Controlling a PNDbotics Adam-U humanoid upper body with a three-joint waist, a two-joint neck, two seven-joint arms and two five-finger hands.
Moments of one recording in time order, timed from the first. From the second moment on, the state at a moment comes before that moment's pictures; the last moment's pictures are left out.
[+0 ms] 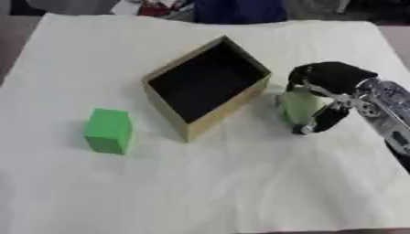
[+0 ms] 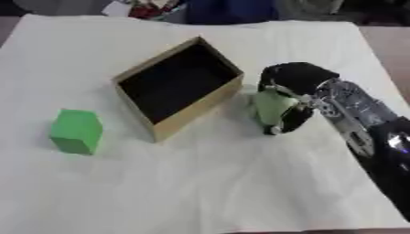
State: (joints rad) left arm -0.19 0.30 0.17 -1.98 -0.33 -0.12 0.74; right arm -0.63 -0.65 0.32 -1.47 1.04 -0.16 0.41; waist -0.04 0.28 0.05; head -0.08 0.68
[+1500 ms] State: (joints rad) left arm -0.19 0.30 0.17 -1.98 -0.33 -0.12 0.73; right arm -0.74 -0.69 0.31 -1.66 0.76 -0.09 0.54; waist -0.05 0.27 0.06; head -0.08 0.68
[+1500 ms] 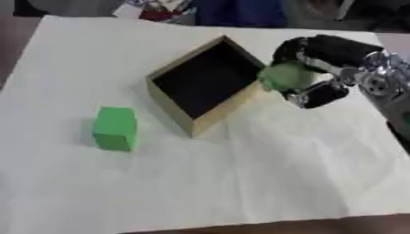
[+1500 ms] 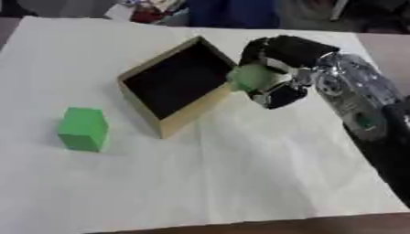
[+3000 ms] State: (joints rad) left arm -0.19 0.29 0.16 -1.98 -0.32 -0.12 0.72; right arm -1.00 -0.46 0.40 -1.47 0.79 -0.13 0.59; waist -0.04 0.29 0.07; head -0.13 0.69
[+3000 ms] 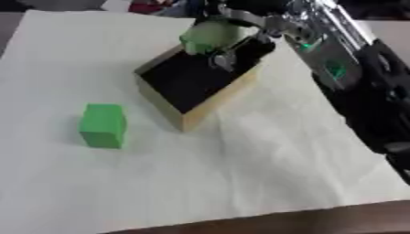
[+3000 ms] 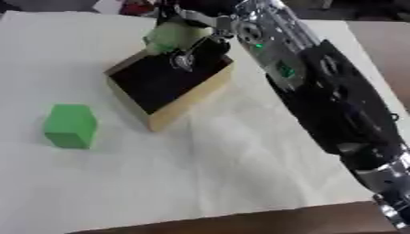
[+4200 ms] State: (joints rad) left arm -0.19 0.29 0.16 -1.98 -0.32 -0.12 0.72; right arm -0.99 -0.44 0.39 -1.44 0.92 -0.18 0.59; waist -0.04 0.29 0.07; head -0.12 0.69
